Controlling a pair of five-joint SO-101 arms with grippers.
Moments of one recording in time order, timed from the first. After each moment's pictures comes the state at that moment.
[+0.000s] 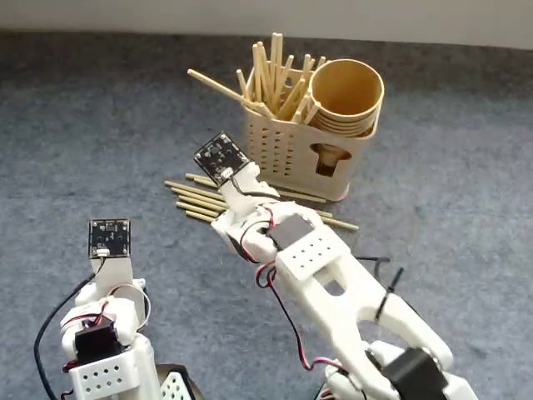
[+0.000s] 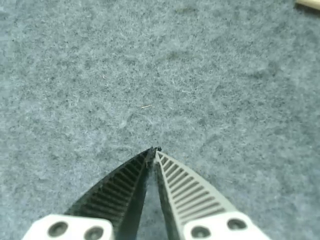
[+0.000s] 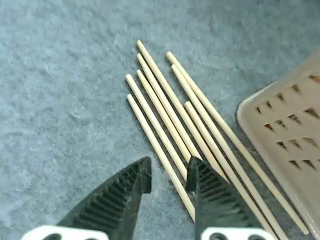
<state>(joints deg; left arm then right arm) -23.6 -104.1 96.0 75.8 -7.3 -40.8 -18.5 39.3 37.8 11.1</state>
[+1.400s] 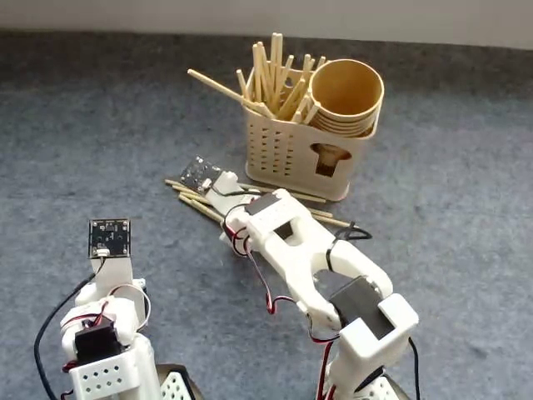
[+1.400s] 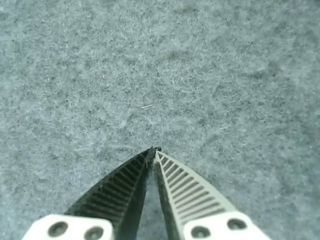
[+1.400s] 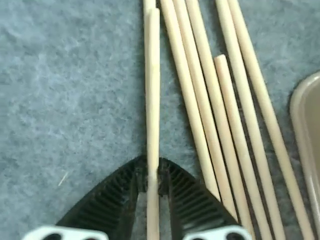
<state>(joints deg) -23.6 -104.1 96.0 75.8 -7.3 -39.2 9.5 27.6 40.2 27.1</state>
